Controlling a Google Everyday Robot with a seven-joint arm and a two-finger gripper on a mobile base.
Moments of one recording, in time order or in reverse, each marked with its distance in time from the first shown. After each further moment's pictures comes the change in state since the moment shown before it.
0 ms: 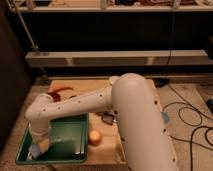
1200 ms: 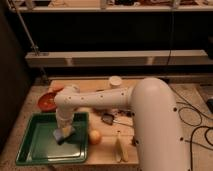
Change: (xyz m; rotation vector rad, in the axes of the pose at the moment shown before) arm 0.121 -0.018 -0.029 0.035 0.046 0.196
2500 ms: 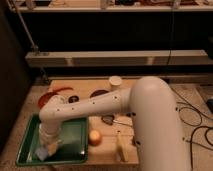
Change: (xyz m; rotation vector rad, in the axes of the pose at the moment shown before) arm -0.088 0.079 0.008 -0.049 -0.103 -0.181
